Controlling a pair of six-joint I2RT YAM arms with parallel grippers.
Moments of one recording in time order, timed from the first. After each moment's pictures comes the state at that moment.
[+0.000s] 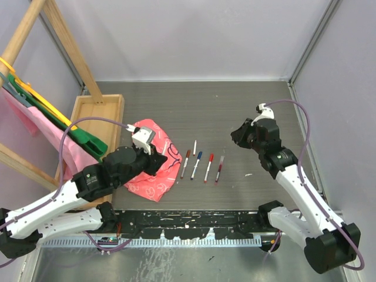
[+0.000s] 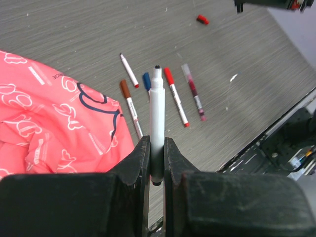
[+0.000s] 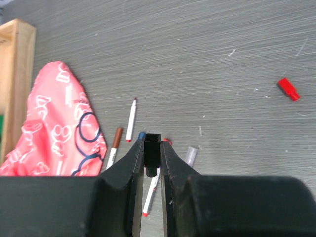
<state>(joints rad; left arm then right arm) -1.04 0.78 0.86 -0.47 -0.30 -0.39 0.31 0.95 0.79 -0.32 0.01 0.52</state>
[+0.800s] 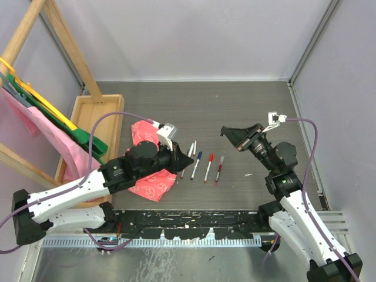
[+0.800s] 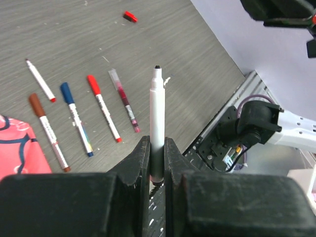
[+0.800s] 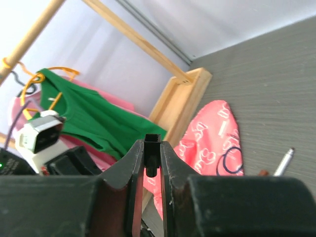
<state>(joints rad) -1.06 0.99 0.87 -0.17 -0.10 -0.56 0.31 0.62 0.53 0.24 -0.34 0.91</state>
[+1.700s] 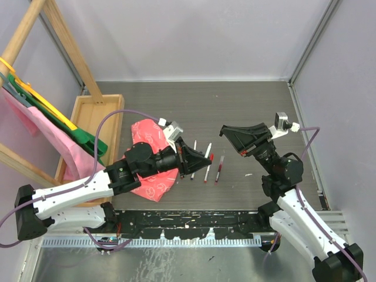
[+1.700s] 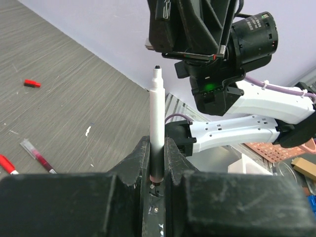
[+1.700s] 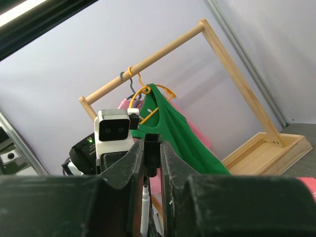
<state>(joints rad) -1.13 1.05 0.86 0.24 0.12 -0.55 0.39 0.65 0.44 0.93 -0.42 1.06</state>
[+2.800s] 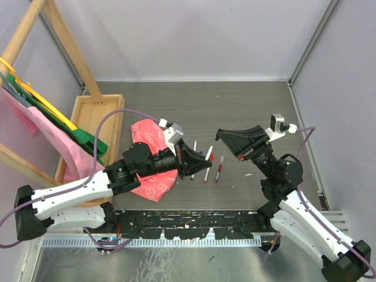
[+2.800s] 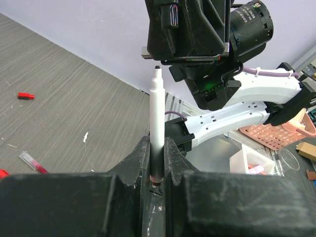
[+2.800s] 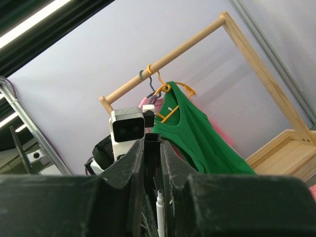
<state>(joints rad) -1.13 1.04 0.86 0.28 0.20 -0.48 0.55 0.63 0.47 0.86 -0.32 1.06</state>
